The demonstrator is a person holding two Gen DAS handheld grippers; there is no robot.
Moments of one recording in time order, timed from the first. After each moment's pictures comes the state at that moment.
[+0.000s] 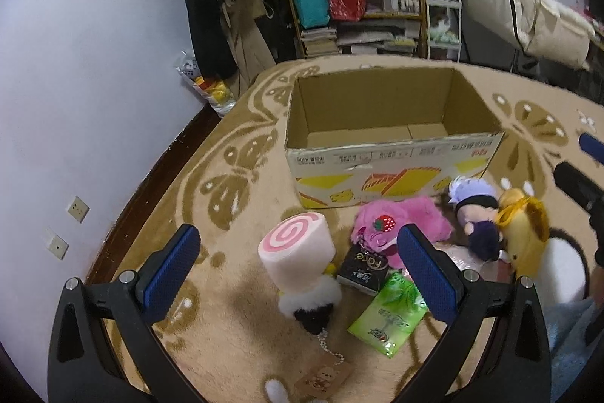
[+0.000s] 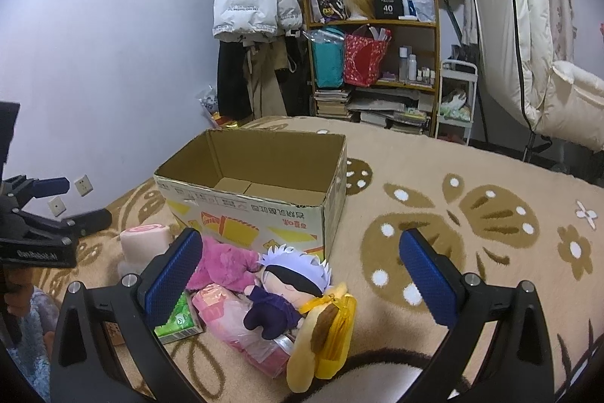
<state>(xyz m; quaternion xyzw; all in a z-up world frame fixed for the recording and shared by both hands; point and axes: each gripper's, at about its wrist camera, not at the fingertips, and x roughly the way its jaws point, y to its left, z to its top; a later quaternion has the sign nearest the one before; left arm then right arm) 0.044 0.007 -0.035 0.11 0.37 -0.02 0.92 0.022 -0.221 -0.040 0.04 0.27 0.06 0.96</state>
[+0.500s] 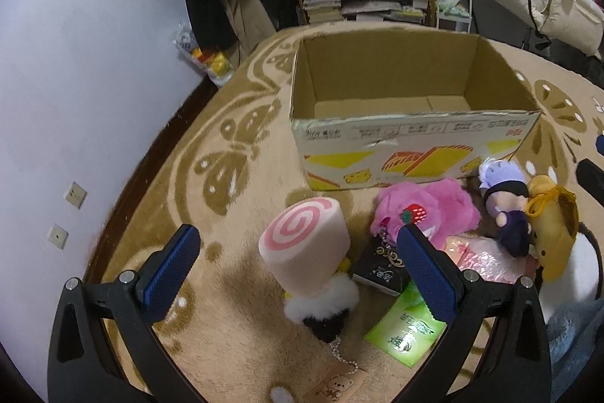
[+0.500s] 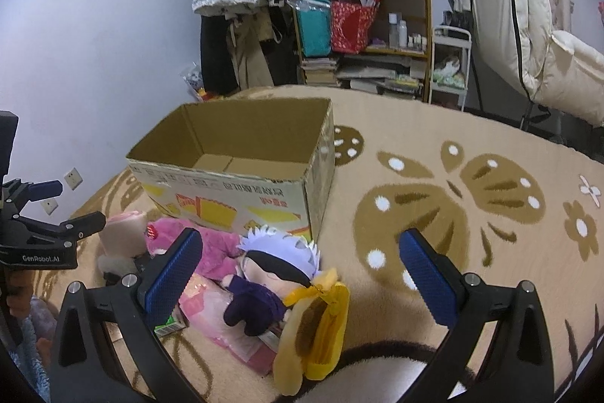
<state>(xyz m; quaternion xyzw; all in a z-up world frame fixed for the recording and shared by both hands) 0.080 0.011 -0.063 0.13 0.43 -0.01 0.90 0.049 -0.229 -0.060 0.06 0.33 0.04 0.94</state>
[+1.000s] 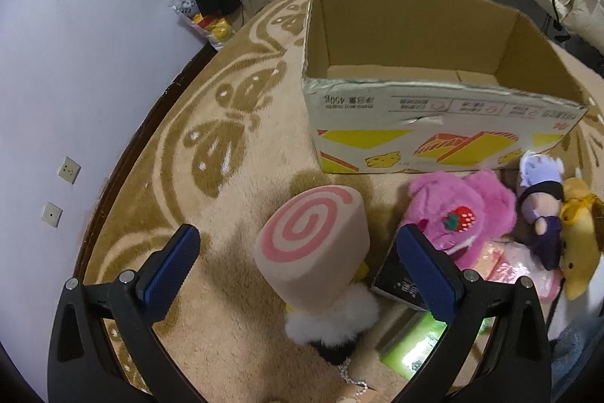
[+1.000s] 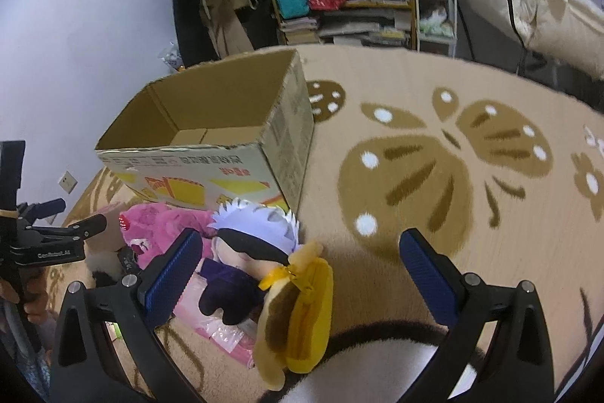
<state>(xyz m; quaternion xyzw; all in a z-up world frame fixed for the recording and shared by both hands) 0.119 0.022 -0.102 0.11 0.48 0.01 0.87 0.071 -0.255 -0.089 0.11 0.41 0.03 0.91</state>
